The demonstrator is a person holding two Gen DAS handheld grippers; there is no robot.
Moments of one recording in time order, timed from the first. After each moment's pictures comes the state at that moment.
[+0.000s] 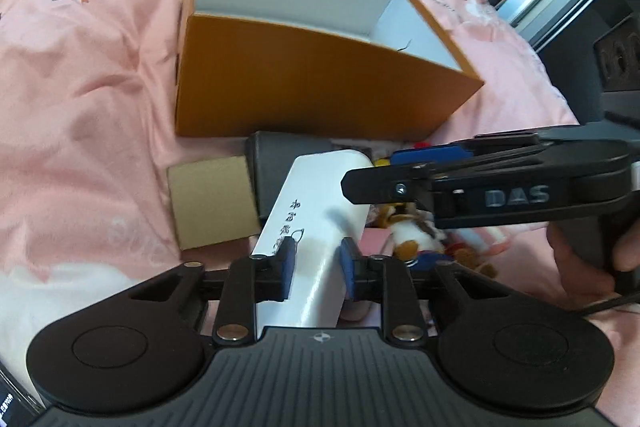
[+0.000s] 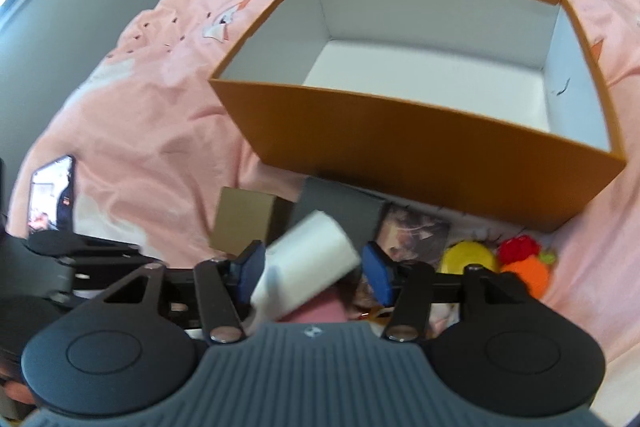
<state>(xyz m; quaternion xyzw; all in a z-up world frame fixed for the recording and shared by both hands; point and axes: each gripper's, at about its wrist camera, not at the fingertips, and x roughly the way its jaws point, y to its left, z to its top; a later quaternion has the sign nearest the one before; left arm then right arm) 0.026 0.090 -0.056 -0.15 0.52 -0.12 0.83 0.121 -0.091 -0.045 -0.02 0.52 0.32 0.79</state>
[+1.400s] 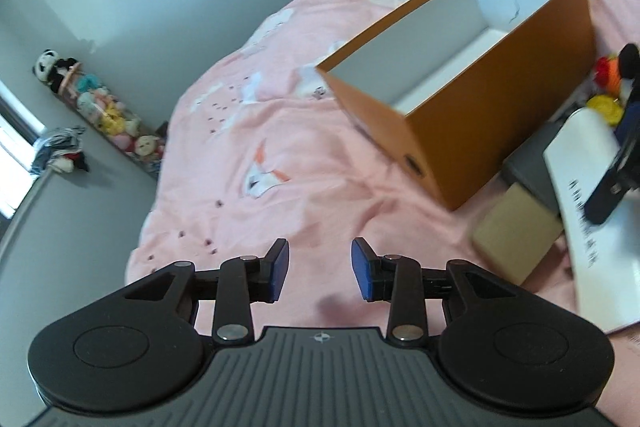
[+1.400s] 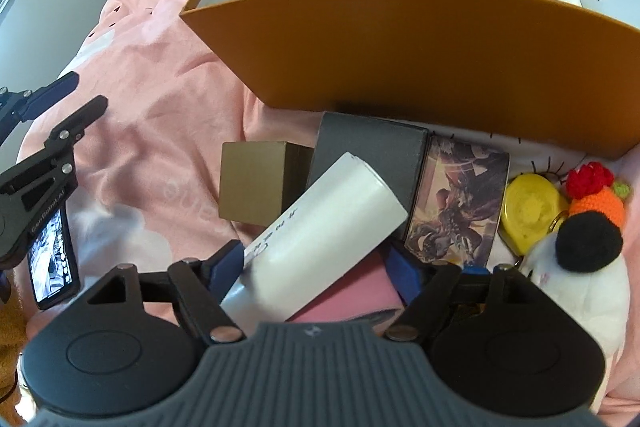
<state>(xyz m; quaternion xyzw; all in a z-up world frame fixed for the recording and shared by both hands) 0.018 0.115 -0.032 0.30 0.37 0.03 0.88 0.128 -0.067 -0.096 0.02 0.61 0.31 0.73</state>
